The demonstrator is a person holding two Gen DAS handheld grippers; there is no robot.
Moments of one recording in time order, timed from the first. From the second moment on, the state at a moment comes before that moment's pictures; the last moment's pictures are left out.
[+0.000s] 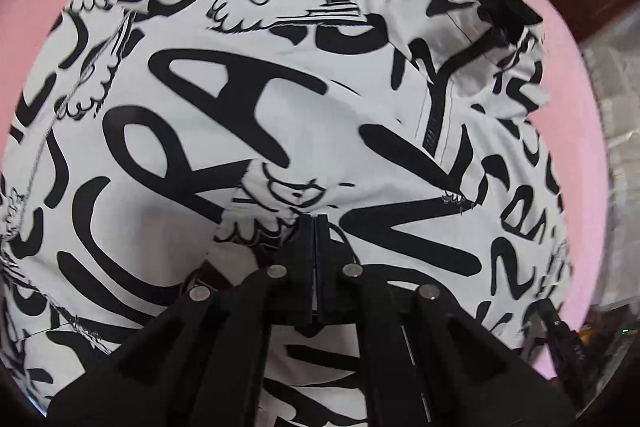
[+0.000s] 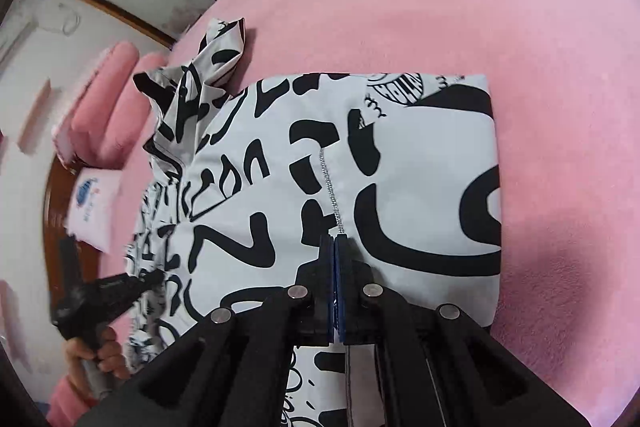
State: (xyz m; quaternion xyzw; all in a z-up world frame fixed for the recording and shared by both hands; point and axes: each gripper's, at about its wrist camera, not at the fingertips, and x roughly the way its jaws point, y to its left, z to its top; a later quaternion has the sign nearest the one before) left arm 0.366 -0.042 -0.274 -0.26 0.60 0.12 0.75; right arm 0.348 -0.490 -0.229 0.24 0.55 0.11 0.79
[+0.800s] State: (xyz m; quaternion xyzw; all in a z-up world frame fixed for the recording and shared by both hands) left arm 0.279 0.009 -0.222 -0.34 0.58 0.13 0.73; right arm 0.322 -0.536 -0.187 0.21 0.54 -0.03 0.82
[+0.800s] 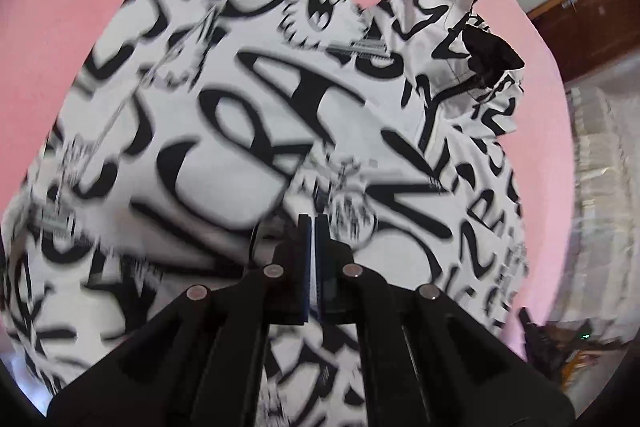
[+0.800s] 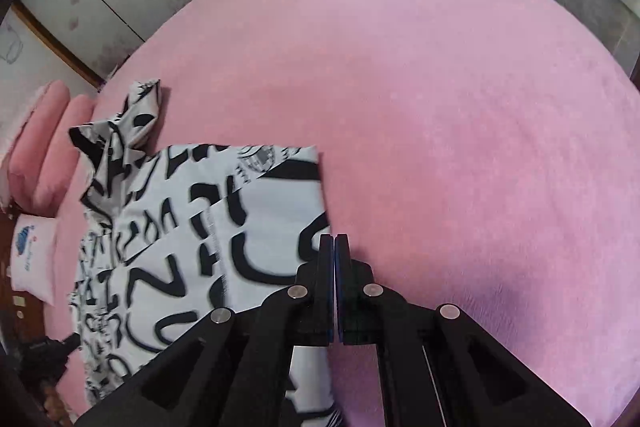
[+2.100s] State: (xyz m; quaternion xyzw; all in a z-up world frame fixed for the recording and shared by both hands) left arm 0.605 0.073 -0.104 -0.13 0.72 -0.06 0.68; right arm 0.581 -0.321 -0.157 0.28 0.64 0.14 0.70
